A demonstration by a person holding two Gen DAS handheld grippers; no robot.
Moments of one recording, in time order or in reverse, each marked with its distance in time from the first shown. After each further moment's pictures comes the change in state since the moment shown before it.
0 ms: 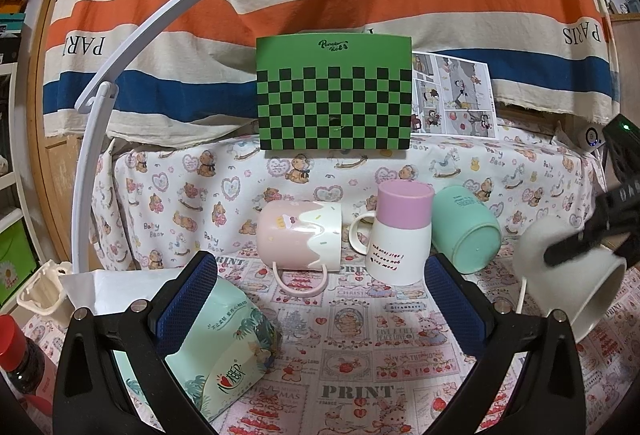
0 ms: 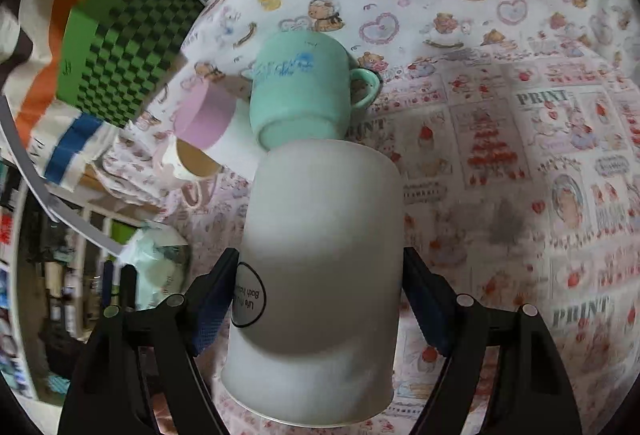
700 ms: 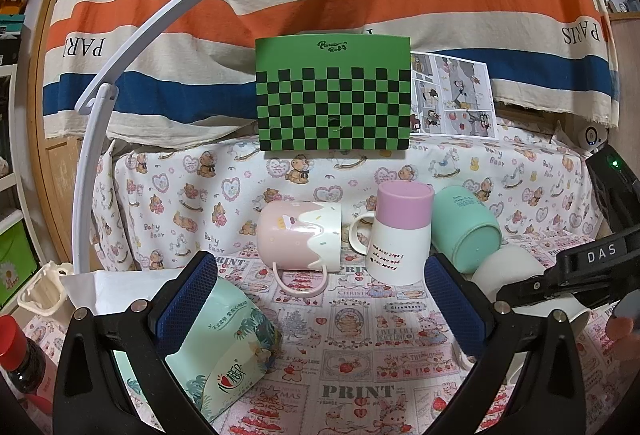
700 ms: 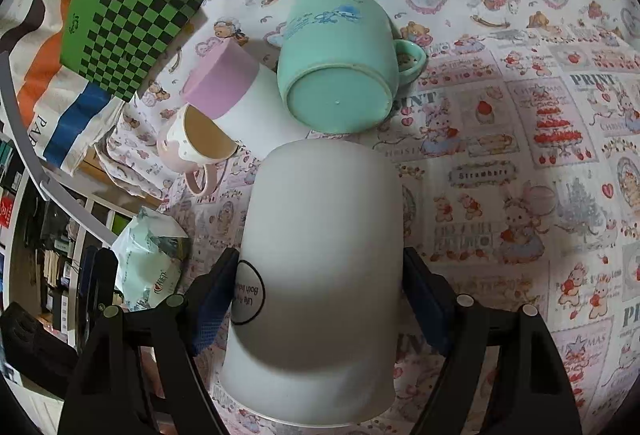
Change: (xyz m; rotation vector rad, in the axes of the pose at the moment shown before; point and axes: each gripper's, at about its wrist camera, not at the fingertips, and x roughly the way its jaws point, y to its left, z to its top) left arm -0.002 0.002 0.000 -0.002 -0.007 0.000; right arm 0.043 0.012 -0.014 -0.038 -0.021 0.067
